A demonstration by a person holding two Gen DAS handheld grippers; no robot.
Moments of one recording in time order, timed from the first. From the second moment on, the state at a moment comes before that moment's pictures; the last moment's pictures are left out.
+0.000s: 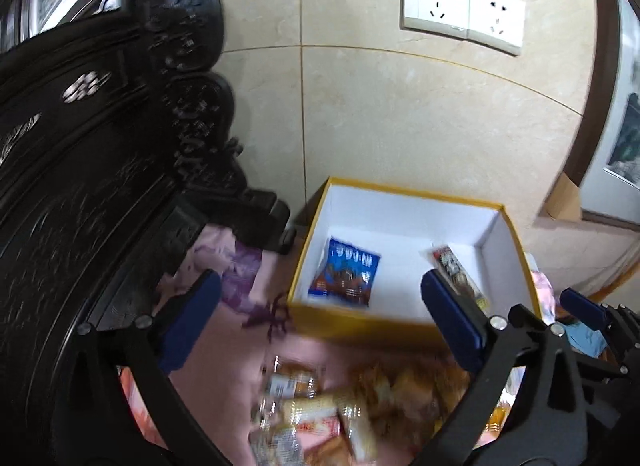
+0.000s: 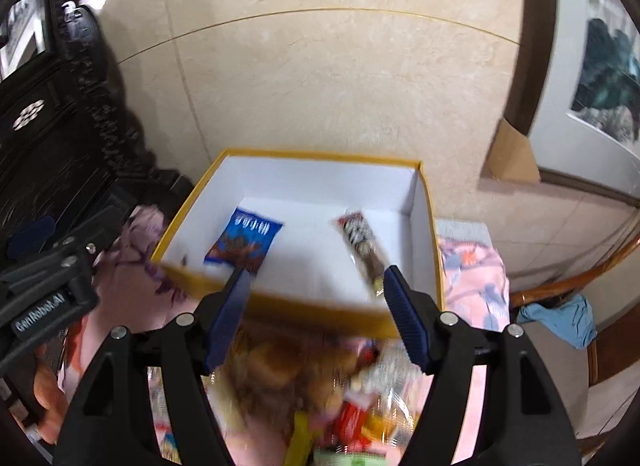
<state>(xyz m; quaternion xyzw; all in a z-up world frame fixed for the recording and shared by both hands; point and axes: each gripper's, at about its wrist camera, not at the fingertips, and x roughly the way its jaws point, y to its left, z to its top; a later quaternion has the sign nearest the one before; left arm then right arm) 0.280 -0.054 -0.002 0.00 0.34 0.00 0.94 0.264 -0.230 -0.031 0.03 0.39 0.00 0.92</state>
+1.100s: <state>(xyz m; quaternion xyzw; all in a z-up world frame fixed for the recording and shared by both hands) 0.142 -0.029 -0.151 0.03 0.45 -0.02 0.89 0.137 -0.215 -0.172 0.08 0.50 0.00 0.86</state>
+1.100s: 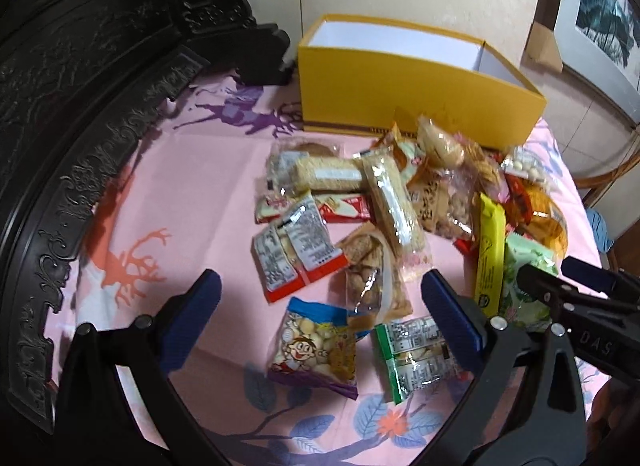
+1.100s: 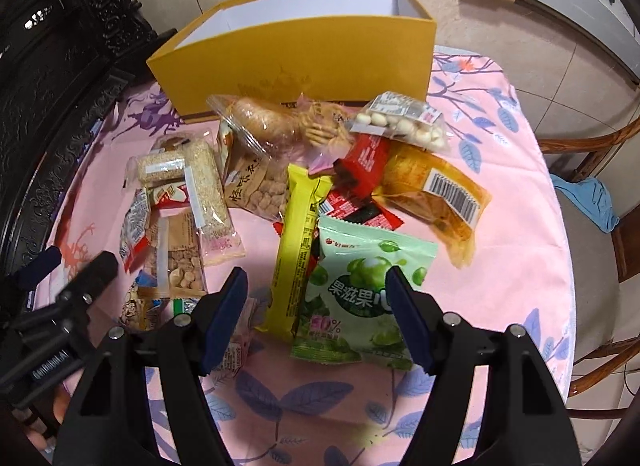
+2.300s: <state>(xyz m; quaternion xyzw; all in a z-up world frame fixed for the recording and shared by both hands) 0.168 -0.066 -0.233 0.09 0.48 -0.07 0.87 0.185 -0.177 -0.200 -0.02 0.49 0.00 0.87</state>
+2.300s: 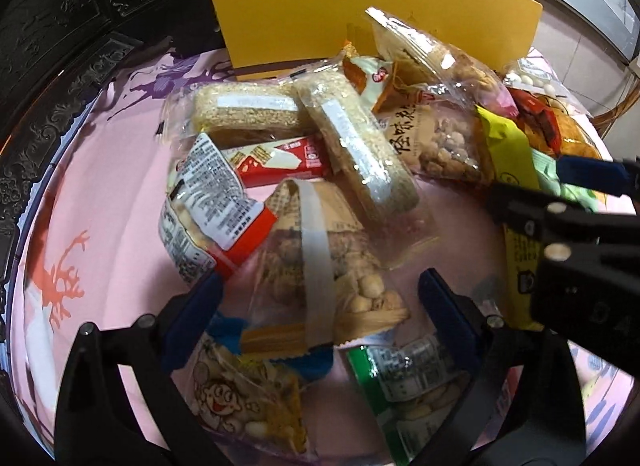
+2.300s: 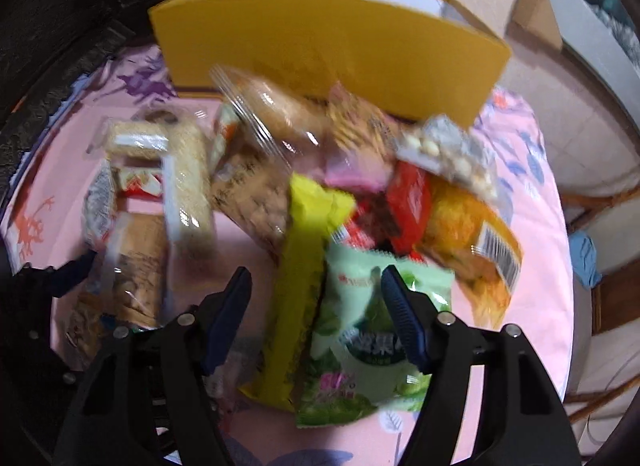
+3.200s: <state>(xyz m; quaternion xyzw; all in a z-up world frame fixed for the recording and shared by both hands) 0.162 -0.067 -0.222 0.09 0.47 -0.09 0.87 0.188 -0.180 -0.201 0.00 0.49 0.04 0.87</state>
